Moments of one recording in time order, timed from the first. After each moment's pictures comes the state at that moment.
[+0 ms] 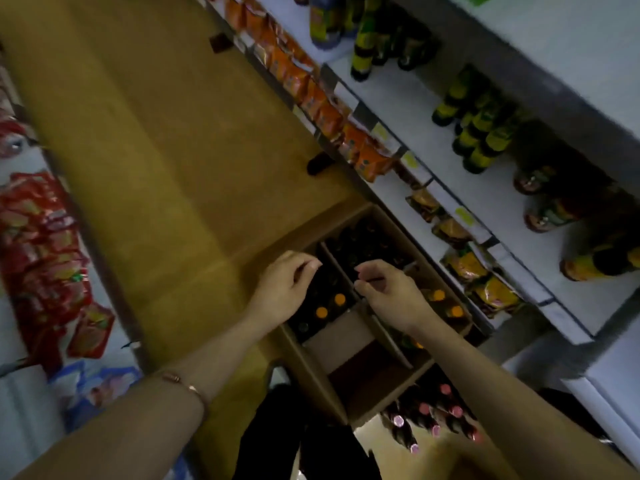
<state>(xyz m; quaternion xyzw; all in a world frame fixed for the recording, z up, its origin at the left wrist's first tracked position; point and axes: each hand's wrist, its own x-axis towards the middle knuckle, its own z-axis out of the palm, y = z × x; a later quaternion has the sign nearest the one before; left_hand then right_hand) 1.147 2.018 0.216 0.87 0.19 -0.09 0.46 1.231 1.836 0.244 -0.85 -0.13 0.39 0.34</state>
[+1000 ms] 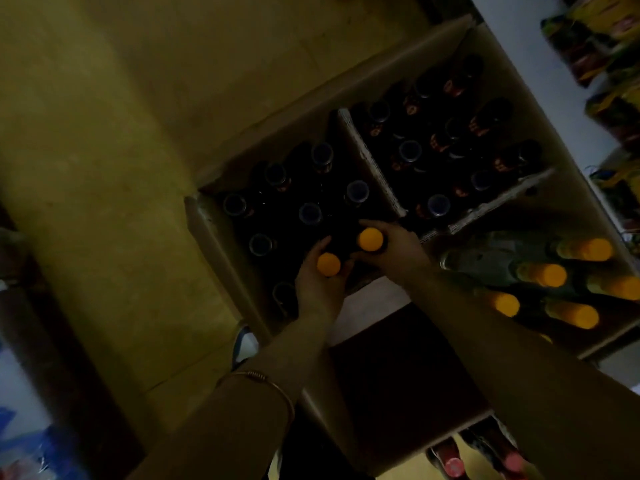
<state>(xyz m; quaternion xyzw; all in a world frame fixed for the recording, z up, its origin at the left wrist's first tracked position) 1.139 1.923 -0.205 0.61 0.51 -0.06 0.60 1.250 1.838 -0.204 -0.84 -0.14 0.44 0.28</state>
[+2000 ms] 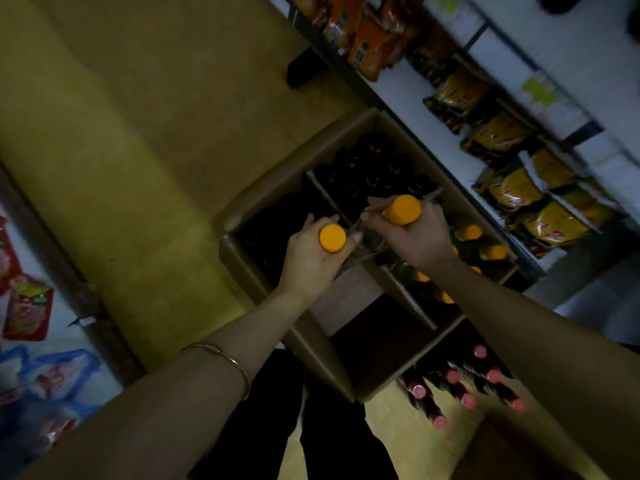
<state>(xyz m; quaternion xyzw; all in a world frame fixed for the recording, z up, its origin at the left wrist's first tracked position) 1.163 1.940 0.023 0.80 0.25 -0.04 0.54 1.261 1.798 0.031 -0.86 -0.11 0.21 0.45</state>
